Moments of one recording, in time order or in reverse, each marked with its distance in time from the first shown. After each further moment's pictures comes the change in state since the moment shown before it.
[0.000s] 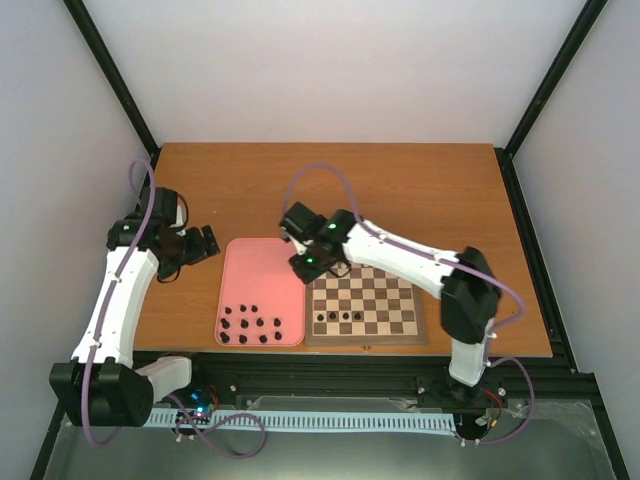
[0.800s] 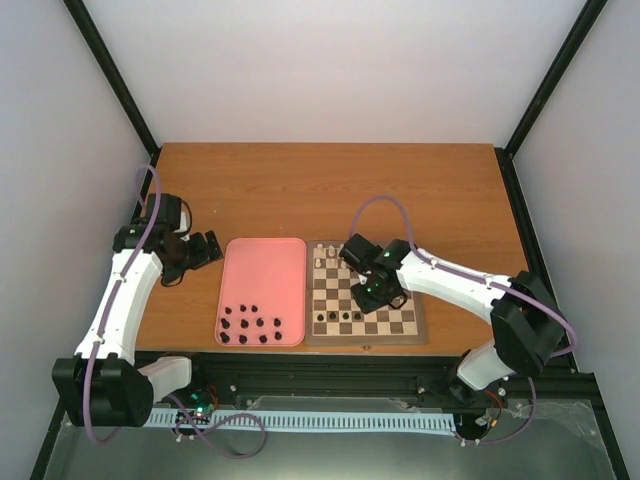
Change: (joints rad) left arm 0.001 -0.001 -0.101 0.064 0.021 0.000; right arm -0.156 -0.420 -0.638 0.011 0.070 0.105
